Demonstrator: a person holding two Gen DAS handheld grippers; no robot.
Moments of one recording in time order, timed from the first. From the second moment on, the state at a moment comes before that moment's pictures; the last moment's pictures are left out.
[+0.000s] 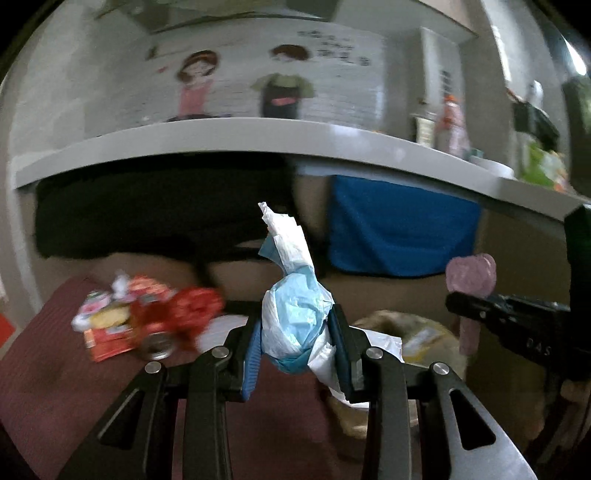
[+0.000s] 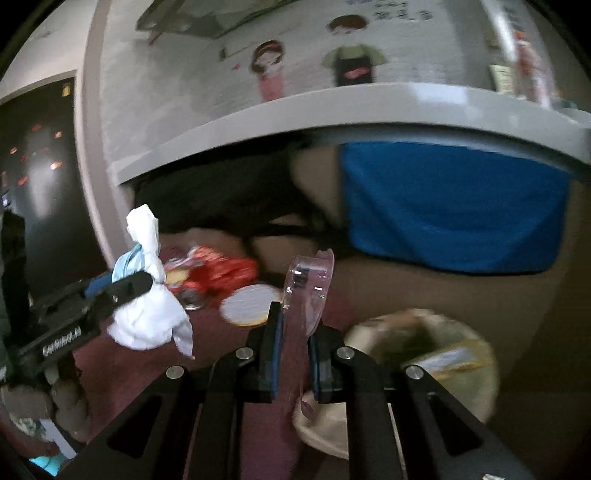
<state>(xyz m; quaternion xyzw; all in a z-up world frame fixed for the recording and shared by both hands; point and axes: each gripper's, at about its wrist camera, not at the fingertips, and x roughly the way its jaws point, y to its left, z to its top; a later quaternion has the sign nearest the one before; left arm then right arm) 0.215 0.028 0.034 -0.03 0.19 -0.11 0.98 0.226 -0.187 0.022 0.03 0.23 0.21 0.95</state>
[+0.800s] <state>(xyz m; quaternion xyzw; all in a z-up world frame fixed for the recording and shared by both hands) 0.288 -0.082 -0.005 -0.01 0.22 -0.20 0.96 0.264 -0.289 -0.009 0.06 0.24 0.13 0.96</state>
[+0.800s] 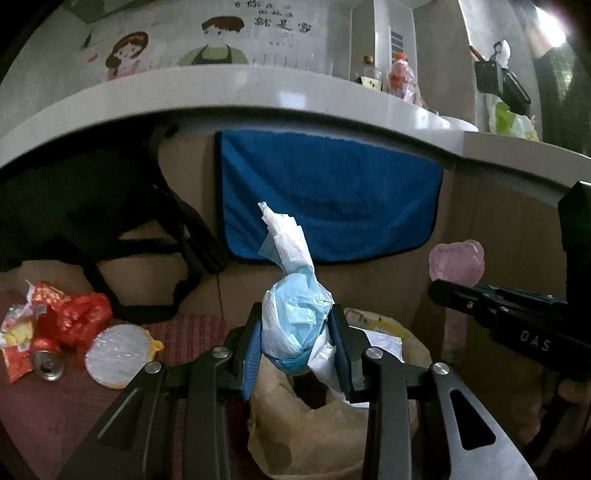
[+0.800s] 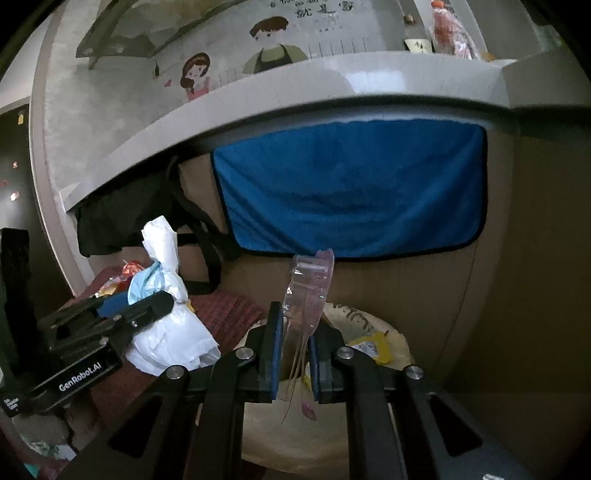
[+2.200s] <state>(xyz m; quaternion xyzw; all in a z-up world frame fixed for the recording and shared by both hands) 0.344 -0.012 -0.020 -0.18 0.31 -0.26 0.90 0.284 -0.317 -0.043 0.13 0.28 0.09 0.95</state>
